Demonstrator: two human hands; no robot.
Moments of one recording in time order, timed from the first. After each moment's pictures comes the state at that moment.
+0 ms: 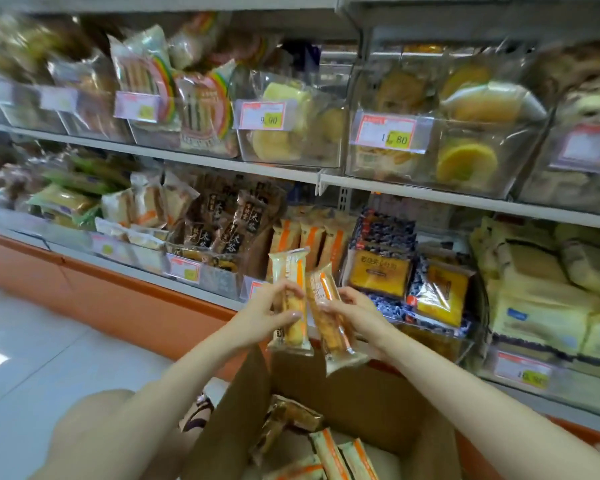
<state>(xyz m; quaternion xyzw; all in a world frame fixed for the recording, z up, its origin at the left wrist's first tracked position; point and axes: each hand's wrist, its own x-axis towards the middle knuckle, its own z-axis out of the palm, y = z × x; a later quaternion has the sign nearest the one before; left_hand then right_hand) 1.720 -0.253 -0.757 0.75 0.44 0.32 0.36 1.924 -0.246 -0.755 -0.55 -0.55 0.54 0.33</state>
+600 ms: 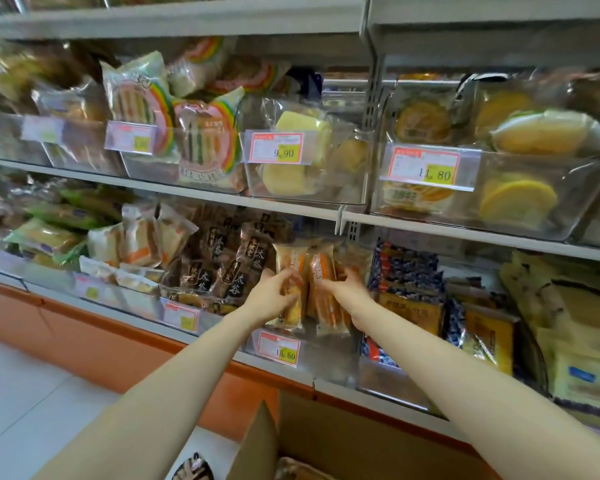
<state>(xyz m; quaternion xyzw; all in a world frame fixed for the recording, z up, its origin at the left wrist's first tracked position) 1.704 -0.100 -0.746 0.75 0.58 0.26 0.22 1.868 -0.122 -0.720 -0.61 -0.52 0.44 0.41</state>
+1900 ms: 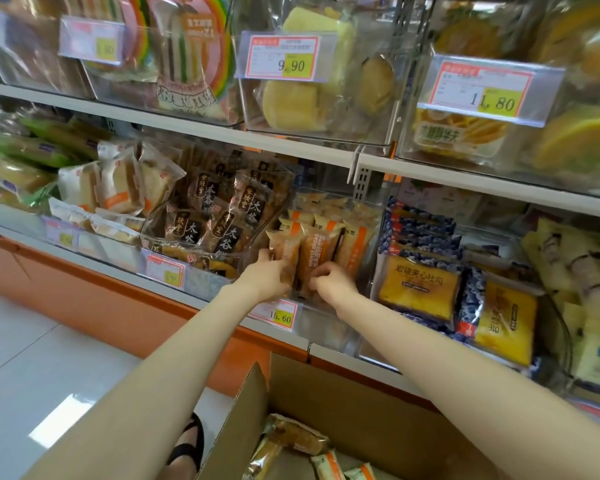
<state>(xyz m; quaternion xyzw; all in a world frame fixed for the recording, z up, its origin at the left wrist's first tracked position) 1.710 -0.095 -0.783 0.75 0.64 0.07 0.17 1.850 -0.104 -0.790 -0.67 -0.54 0.41 0.30</state>
